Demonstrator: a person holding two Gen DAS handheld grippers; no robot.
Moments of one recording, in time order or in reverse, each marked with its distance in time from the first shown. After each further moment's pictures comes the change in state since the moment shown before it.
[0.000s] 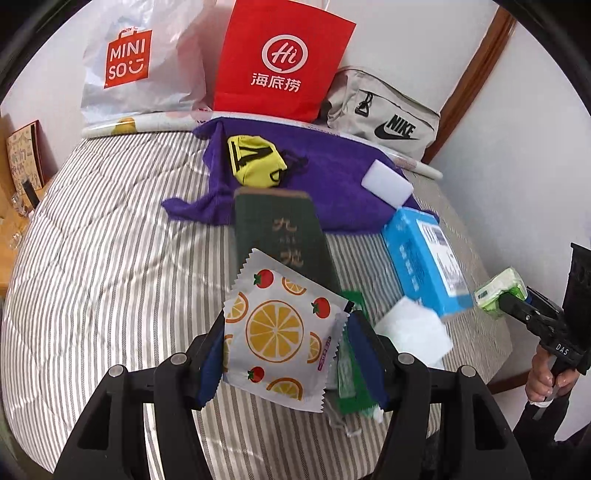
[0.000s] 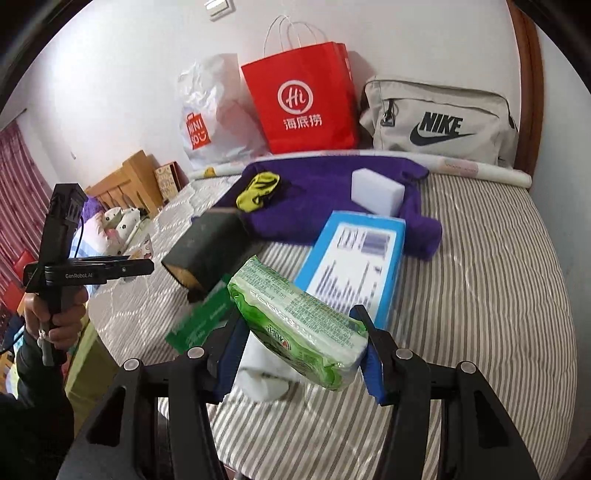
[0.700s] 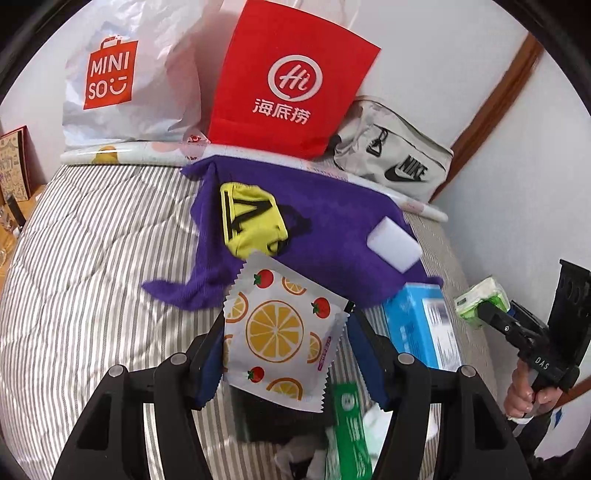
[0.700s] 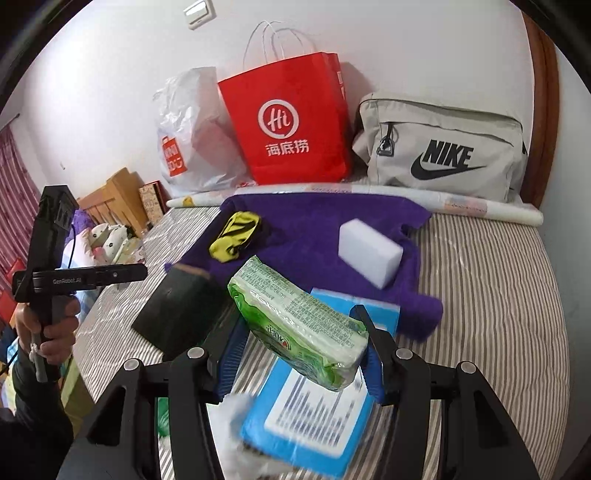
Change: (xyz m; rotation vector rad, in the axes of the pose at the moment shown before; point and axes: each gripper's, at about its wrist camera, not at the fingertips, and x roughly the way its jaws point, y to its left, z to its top) left arm 0.030 0.010 0.086 -0.069 -0.036 -0.041; right arm 0.050 -0.021 0.081 -0.001 -0.024 -0.035
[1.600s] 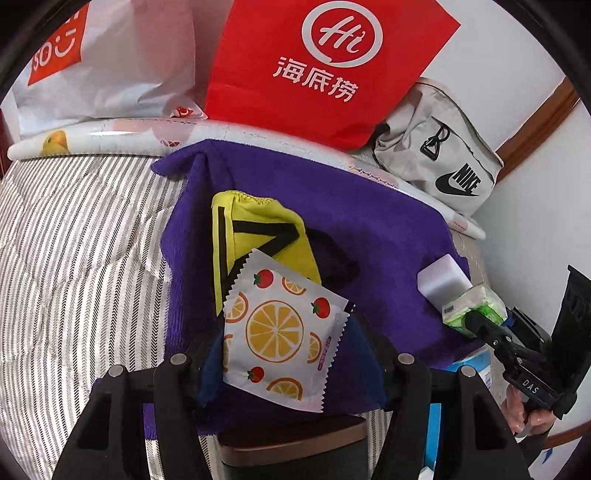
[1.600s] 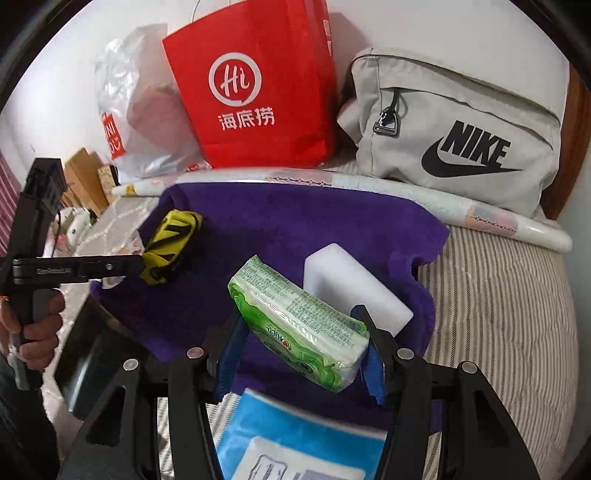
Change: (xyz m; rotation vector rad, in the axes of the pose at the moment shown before) left arm 0.110 0.024 0.058 -0.069 0.105 0.014; right arm 0.120 -0.027 0.049 -0.034 0.116 -0.091
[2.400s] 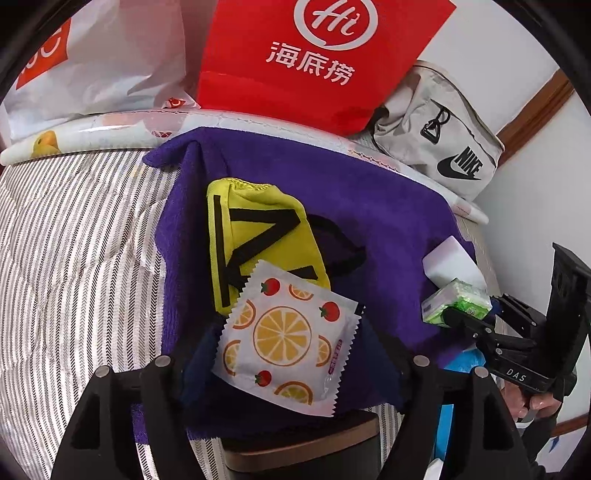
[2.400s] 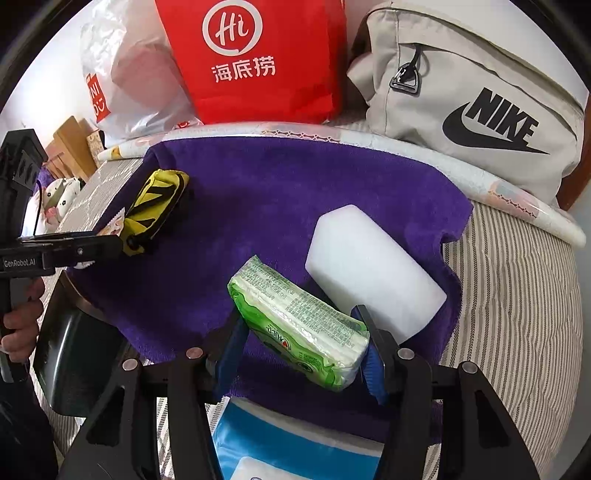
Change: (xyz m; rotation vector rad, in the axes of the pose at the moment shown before) left arm 0.009 -0.002 -0.002 0.040 0.042 0.008; right arm 0.035 0.004 -0.001 -0.026 0.148 -0.015
